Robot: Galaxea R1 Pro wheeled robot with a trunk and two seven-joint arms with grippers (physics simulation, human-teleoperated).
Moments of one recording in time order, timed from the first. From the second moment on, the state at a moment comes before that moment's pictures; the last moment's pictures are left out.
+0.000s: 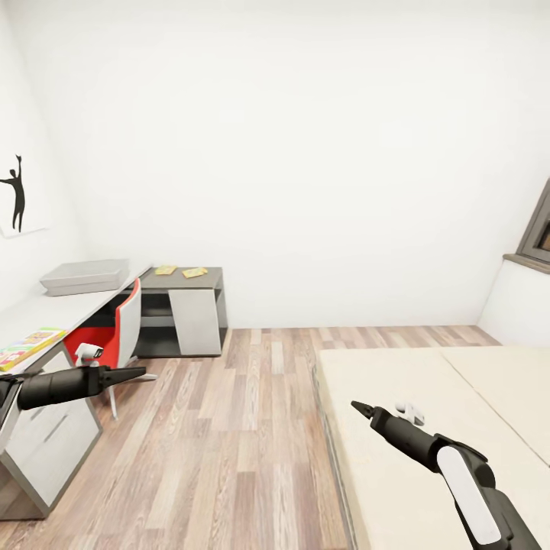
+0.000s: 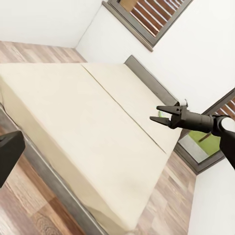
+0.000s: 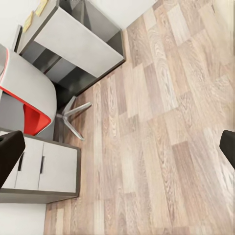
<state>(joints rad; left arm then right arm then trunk) -0.61 0.45 0.28 -1.06 0.05 0.80 -1.57 -0.27 -0.13 -0.11 -1.31 -0.79 0.71 0.12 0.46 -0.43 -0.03</state>
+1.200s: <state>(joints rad) -0.61 0.45 0.28 -1.06 0.05 0.80 -1.57 -0.27 -0.13 -0.11 -1.31 -0.79 0.71 0.12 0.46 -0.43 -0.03</state>
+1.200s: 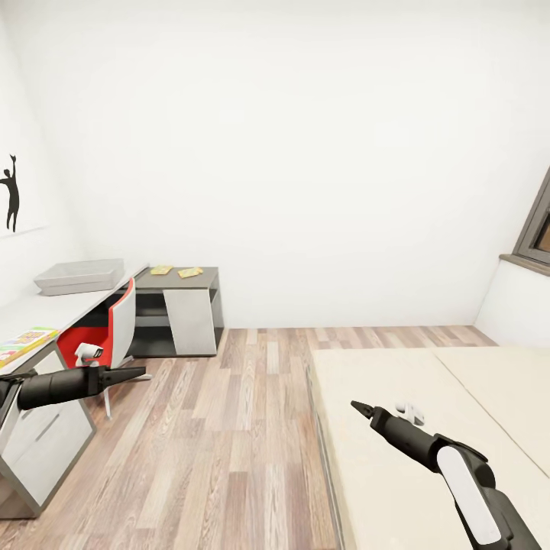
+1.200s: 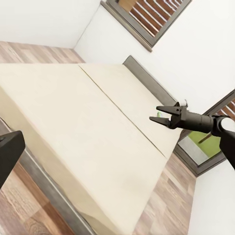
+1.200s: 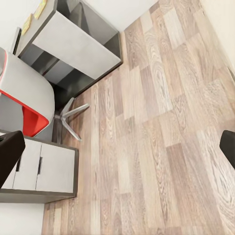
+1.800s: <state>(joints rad) -0.61 0.45 0.28 -1.06 0.05 0.80 -1.57 -0.27 -0.13 -0.11 -1.31 -0.79 0.71 0.12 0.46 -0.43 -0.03</state>
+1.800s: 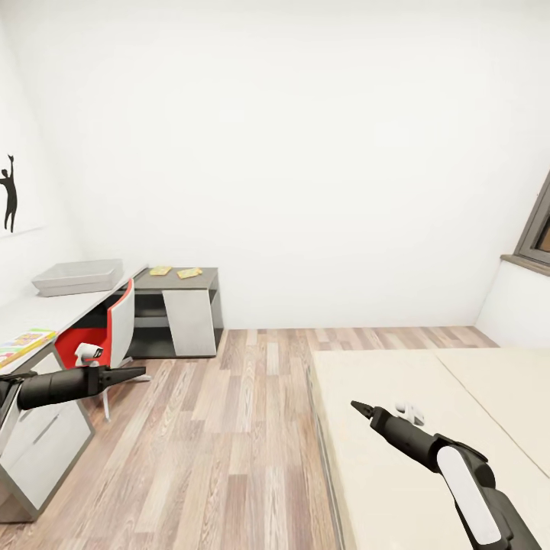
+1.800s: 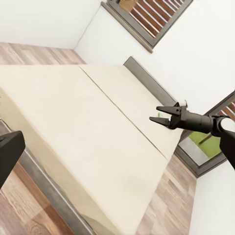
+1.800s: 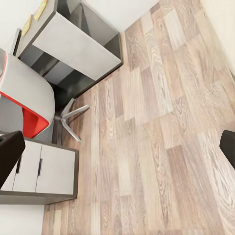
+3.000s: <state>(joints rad) -0.61 0.45 0.28 -1.06 0.05 0.80 -1.57 -0.27 -0.13 -0.11 -1.31 -0.79 0.71 0.12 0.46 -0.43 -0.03</state>
